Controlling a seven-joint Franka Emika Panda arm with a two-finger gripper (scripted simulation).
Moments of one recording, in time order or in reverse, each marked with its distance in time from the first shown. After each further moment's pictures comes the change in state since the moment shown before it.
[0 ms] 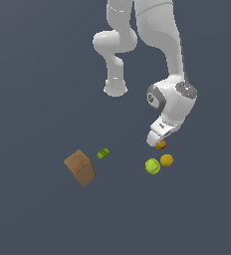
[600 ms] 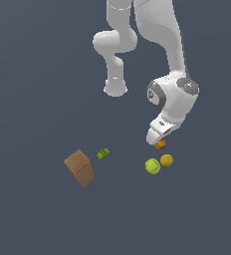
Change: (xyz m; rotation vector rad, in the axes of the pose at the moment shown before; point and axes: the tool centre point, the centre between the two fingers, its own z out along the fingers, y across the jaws) arm 0.000 0.007 -0.018 -0.002 -0.002 0.017
